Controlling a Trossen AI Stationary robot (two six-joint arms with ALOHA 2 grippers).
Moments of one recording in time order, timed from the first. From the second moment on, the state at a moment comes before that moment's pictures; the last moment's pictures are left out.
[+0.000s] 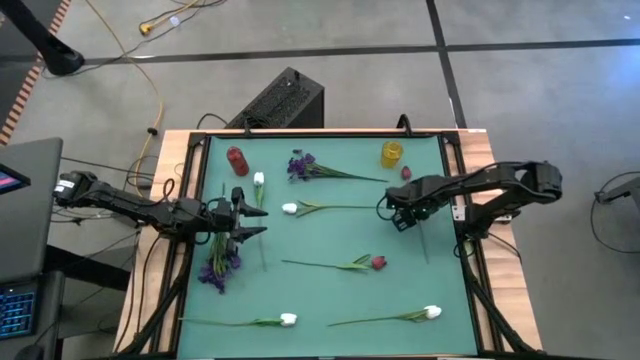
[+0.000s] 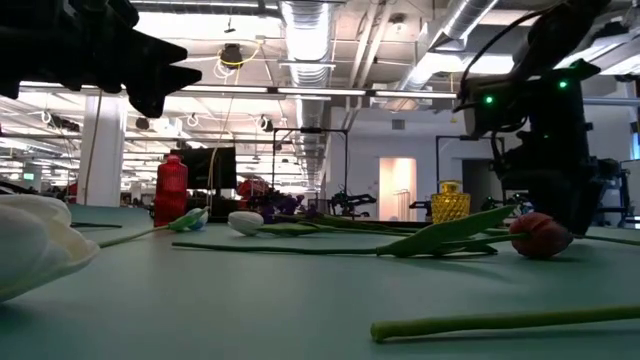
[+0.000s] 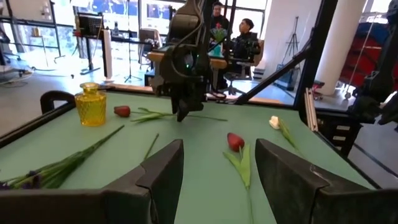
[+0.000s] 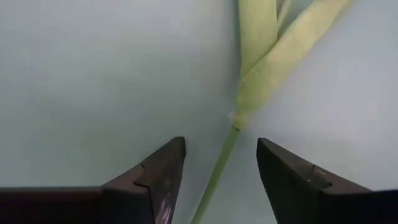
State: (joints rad) left arm -0.17 0.70 0.09 0.64 -0.20 -0.11; right arm -0.18 1.41 0.61 -0.89 0.14 0.89
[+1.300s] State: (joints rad) left arm -0.17 0.63 0.13 0.34 -0.47 -0.15; right arm -0.04 1.28 0.89 0.24 0.23 0.09
